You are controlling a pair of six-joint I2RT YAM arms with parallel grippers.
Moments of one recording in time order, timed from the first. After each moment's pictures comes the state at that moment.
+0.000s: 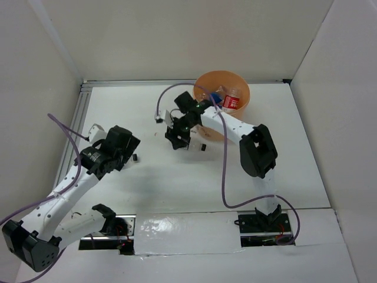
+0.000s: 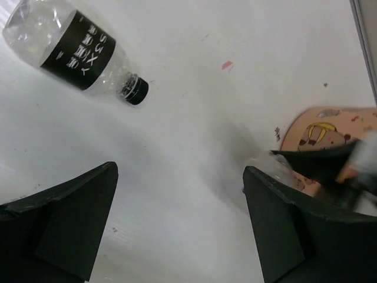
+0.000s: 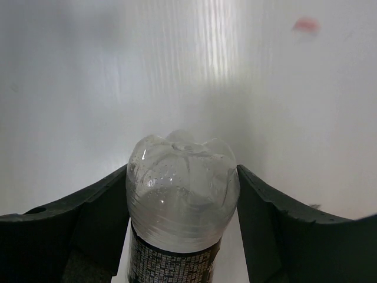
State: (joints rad) left arm -0.50 0.95 0.95 -0.88 -0.51 -1.35; right arm 0.67 2.08 1.72 -0.76 -0.48 -0.68
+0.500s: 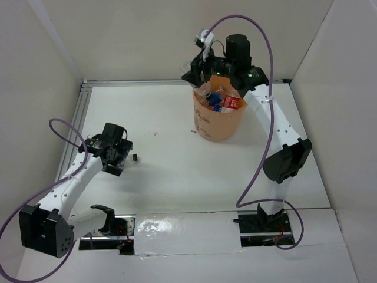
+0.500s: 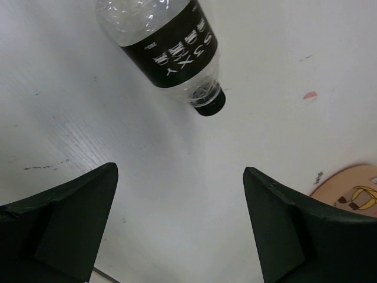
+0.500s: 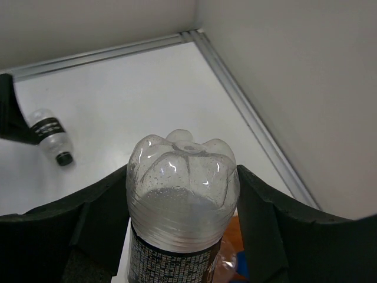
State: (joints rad) left arm -0.24 1.10 0.91 -0.96 -0.27 -1.48; right arm 0.42 1.84 2.10 -0.49 -0.67 -0.31
